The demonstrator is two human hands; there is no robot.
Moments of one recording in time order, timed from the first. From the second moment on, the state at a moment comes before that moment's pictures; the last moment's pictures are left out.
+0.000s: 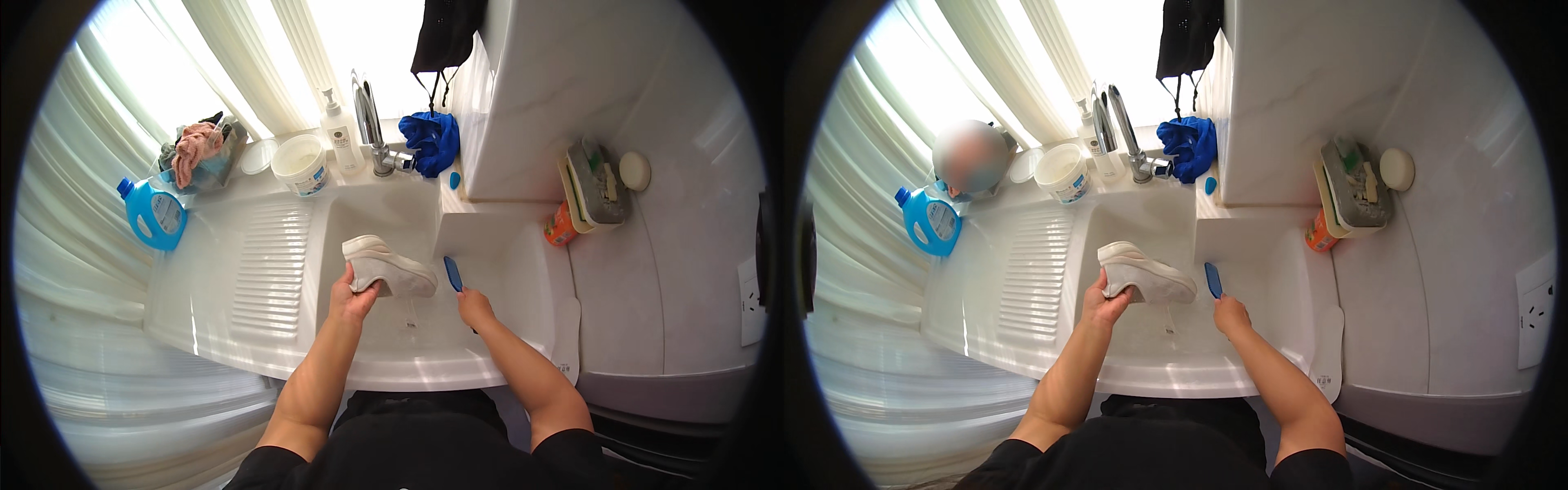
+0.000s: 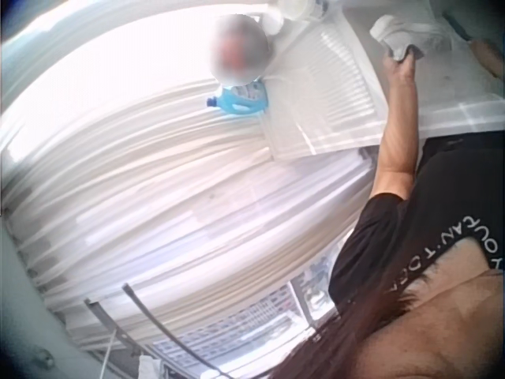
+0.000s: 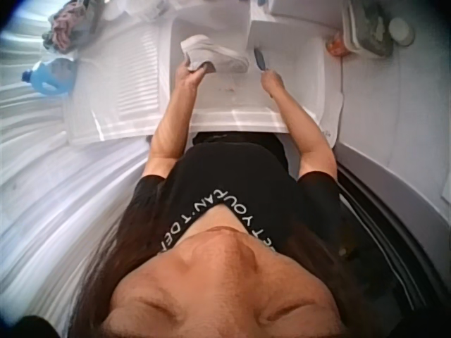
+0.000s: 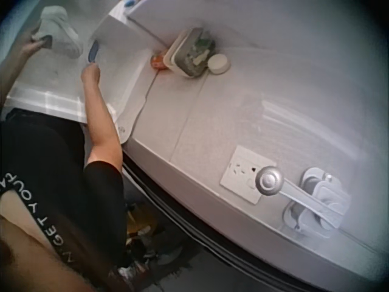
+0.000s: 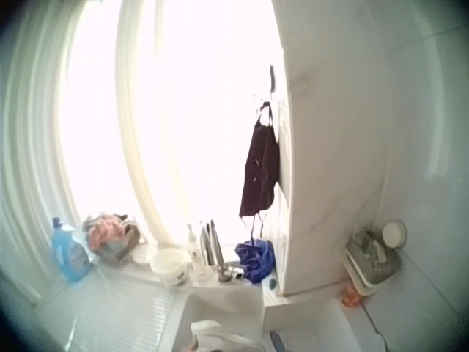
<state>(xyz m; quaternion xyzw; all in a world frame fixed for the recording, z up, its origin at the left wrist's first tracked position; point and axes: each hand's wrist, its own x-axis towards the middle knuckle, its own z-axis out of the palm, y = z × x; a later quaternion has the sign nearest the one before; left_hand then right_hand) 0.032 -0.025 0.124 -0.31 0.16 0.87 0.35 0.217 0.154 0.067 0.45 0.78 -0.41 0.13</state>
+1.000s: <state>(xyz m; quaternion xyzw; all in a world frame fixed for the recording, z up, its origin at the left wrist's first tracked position) 0.018 0.012 0.040 0.05 0.70 0.49 0.52 0.159 0.115 0.094 0.29 0.88 -0.36 0.12</state>
